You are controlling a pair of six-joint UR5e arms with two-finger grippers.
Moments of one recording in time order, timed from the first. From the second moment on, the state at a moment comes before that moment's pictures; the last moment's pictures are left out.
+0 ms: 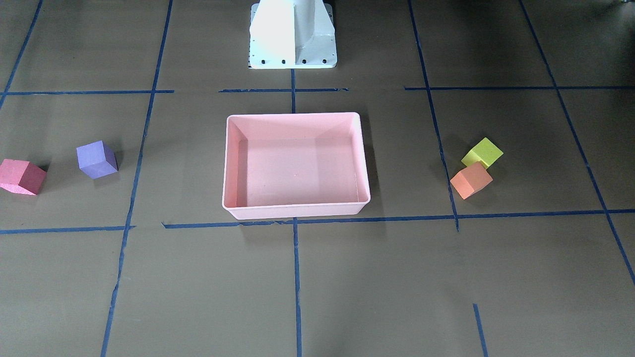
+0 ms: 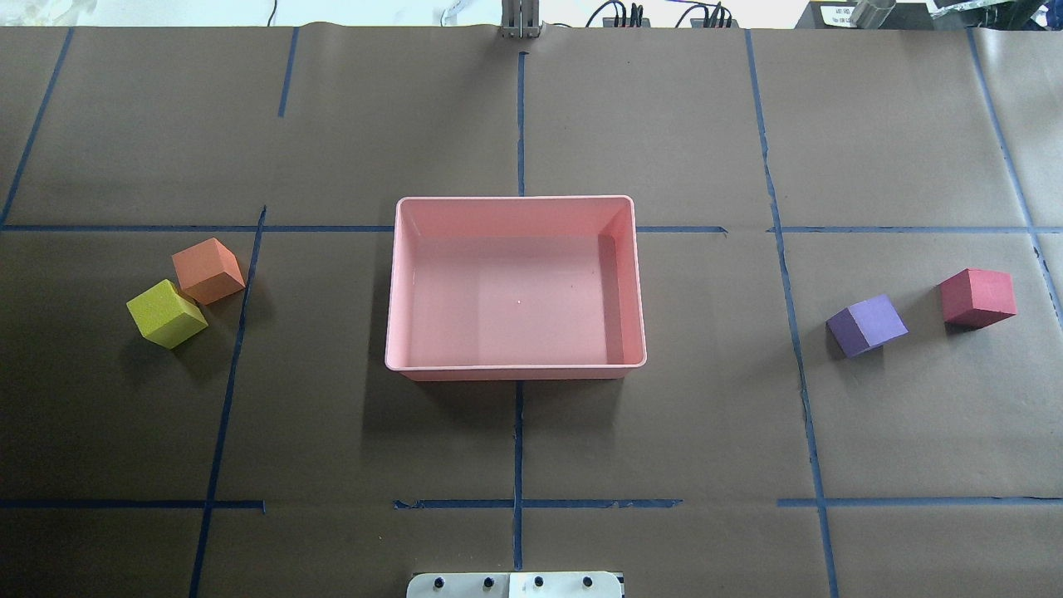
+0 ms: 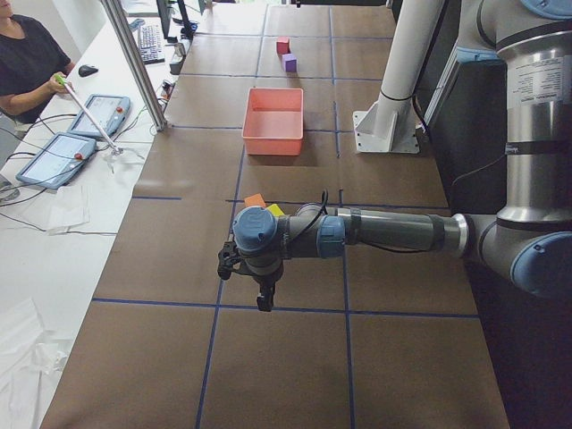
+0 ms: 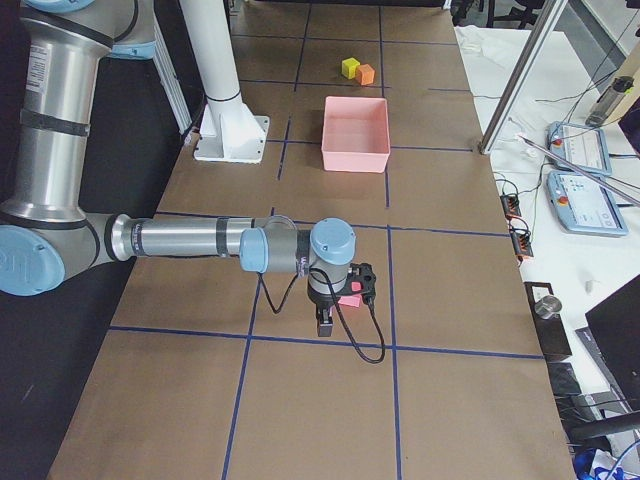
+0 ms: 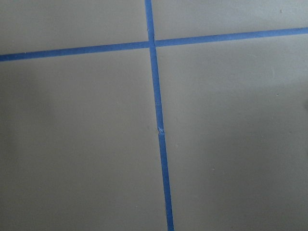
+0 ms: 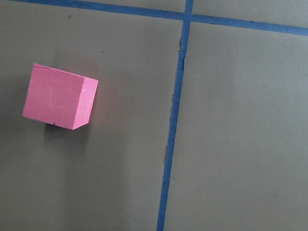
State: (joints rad) left arm -1.56 -1.45 -1.75 -1.44 -2.41 0.12; right arm 1.48 -1.79 1.82 -1.61 2.33 -0.05
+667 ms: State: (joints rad) left arm -1.55 -1.45 -1.77 -1.43 -2.39 0.12; right arm 1.48 -1.79 1.81 -1.61 2.33 -0.05
